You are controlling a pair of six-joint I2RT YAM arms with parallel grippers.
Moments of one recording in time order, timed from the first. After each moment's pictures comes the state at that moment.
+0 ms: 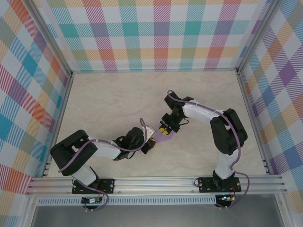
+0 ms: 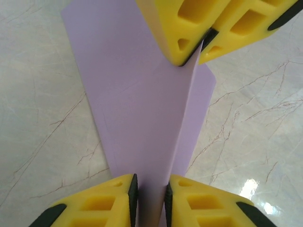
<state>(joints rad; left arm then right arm) -0.86 1.58 0.45 0.49 0.07 -0.11 0.59 1.85 1.27 -0.82 -0.50 1.21</state>
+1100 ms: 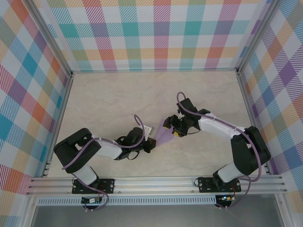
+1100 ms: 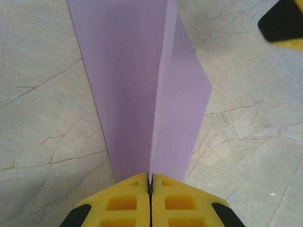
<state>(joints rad) -0.86 1.63 0.46 0.53 0.14 -0.50 0.56 1.51 0.91 -0.48 -0.39 0.98</state>
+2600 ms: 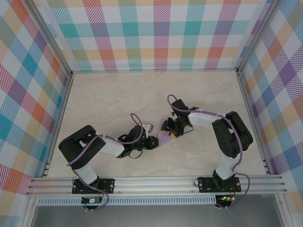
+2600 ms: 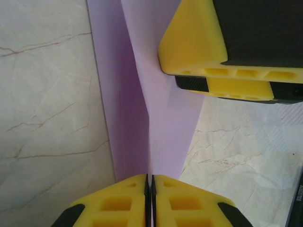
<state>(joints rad) -0.83 1.69 0.50 0.55 0.24 -0.79 0.56 1.78 1.01 -0.47 -0.41 0.86</state>
